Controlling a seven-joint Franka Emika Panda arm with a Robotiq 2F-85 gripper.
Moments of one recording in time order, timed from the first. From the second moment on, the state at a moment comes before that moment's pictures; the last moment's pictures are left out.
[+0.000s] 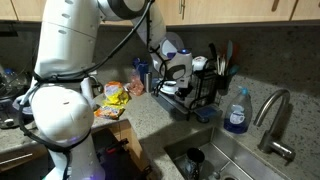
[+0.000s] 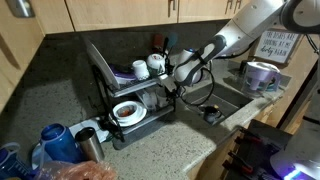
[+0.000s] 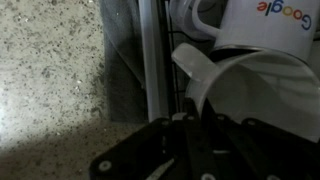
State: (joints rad) arm 0.08 0.35 0.00 -2.16 0.32 2.86 1.62
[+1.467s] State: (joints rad) arm 0.08 0.35 0.00 -2.16 0.32 2.85 1.62
